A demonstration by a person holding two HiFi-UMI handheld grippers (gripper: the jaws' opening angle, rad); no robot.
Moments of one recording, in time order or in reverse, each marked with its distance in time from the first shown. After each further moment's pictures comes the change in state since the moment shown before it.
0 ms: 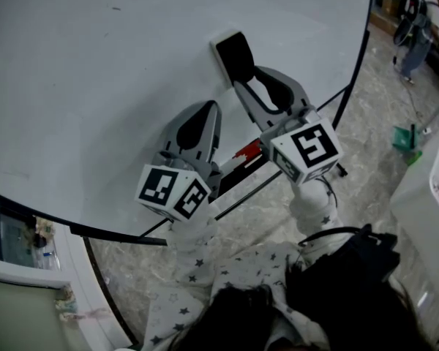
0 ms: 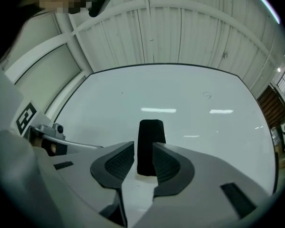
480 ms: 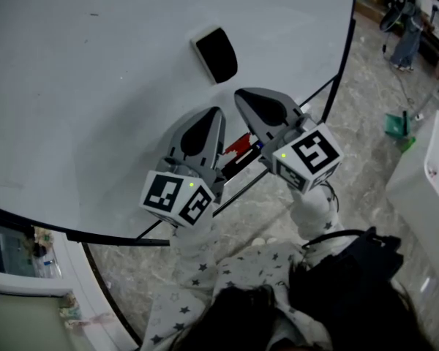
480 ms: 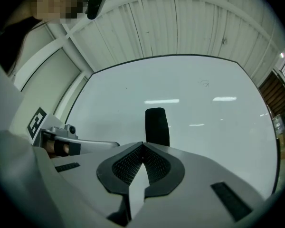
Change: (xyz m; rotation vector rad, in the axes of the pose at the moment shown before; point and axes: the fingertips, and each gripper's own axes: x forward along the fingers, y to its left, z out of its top) left arm 0.009 -0.009 -0.027 -0.061 0.047 -0.041; right arm -0.016 0.011 -0.039 0.086 0.129 0.065
